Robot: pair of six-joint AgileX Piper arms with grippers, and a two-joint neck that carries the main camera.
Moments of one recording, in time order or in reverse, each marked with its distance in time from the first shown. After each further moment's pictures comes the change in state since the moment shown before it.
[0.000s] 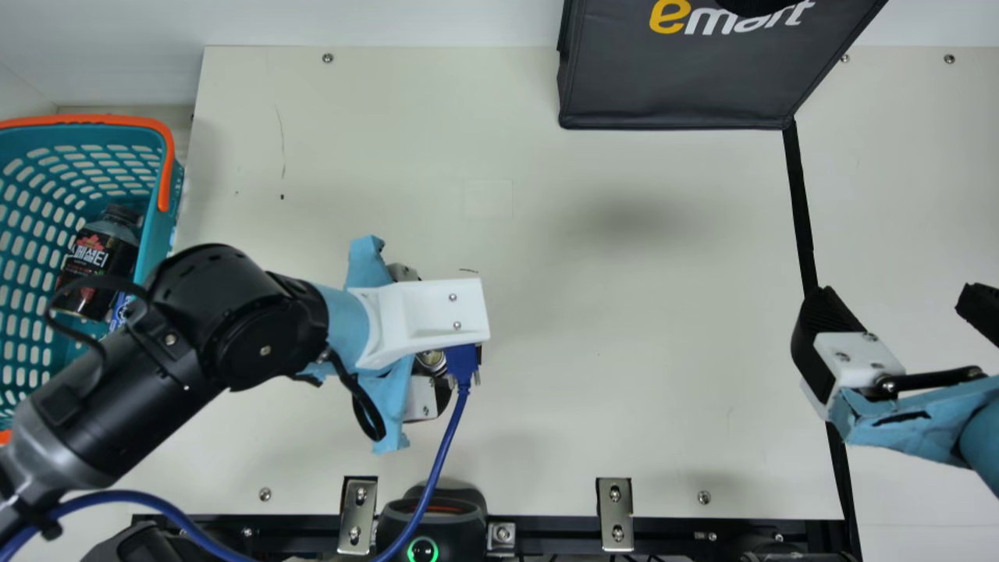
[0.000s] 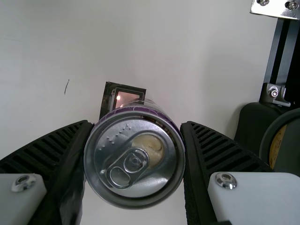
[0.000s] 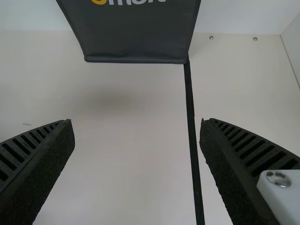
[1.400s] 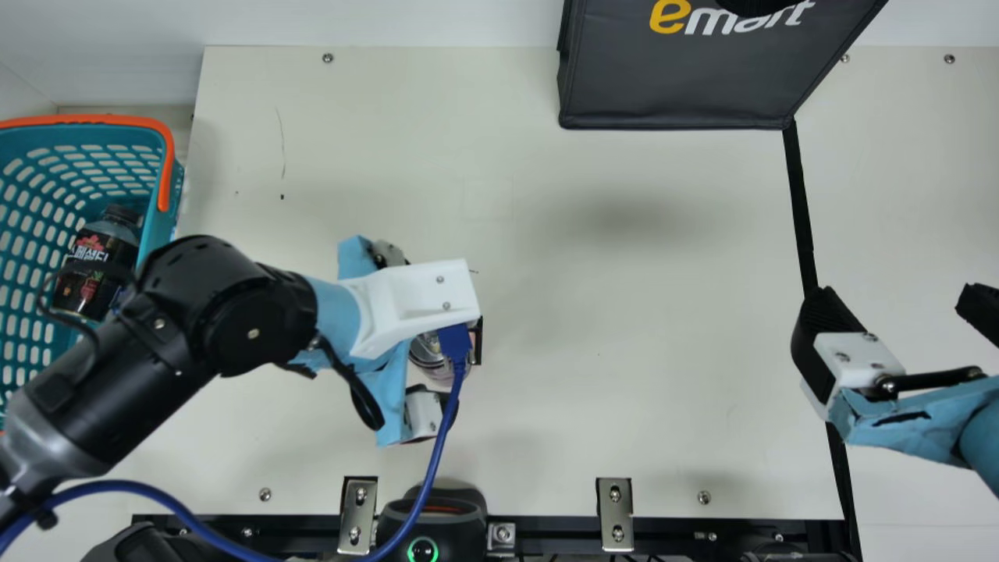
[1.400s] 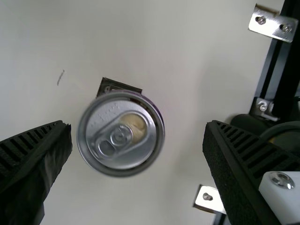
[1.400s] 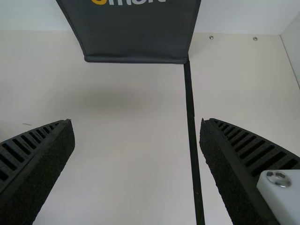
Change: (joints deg) left arm 3.5 -1.6 1.5 -4.0 0.6 -4.5; right arm 0.0 0.0 0.0 0.0 0.0 0.0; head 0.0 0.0
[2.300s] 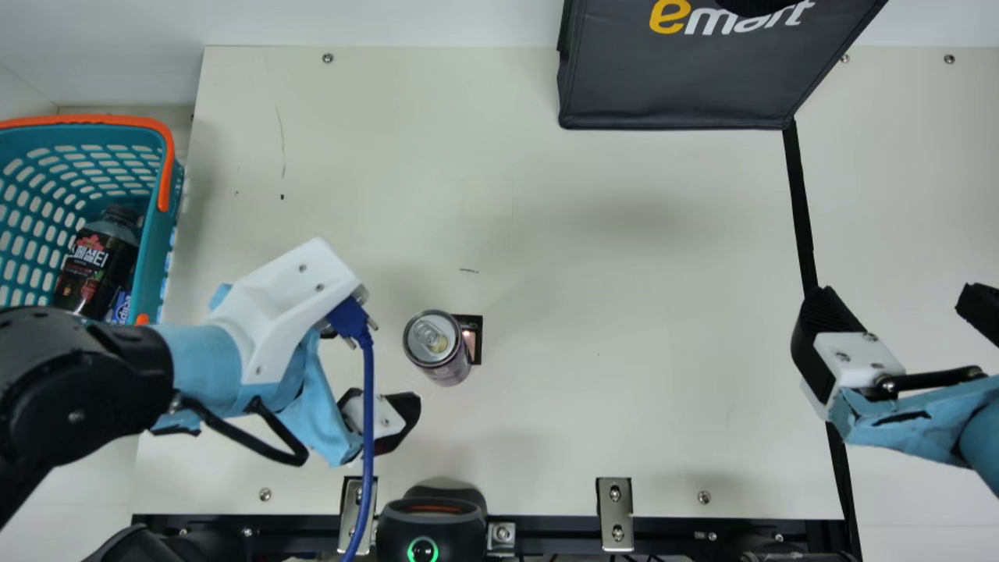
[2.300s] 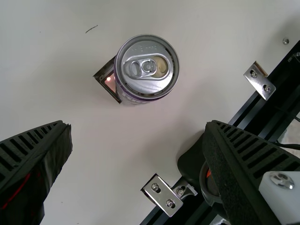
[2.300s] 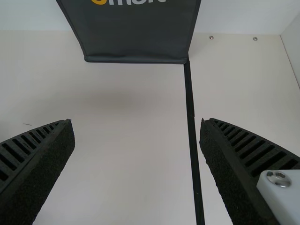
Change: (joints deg) left arm 5.8 -15.3 6.9 -0.8 1.3 -23.1; right arm 0.0 0.0 0.0 0.0 0.0 0.0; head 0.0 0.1
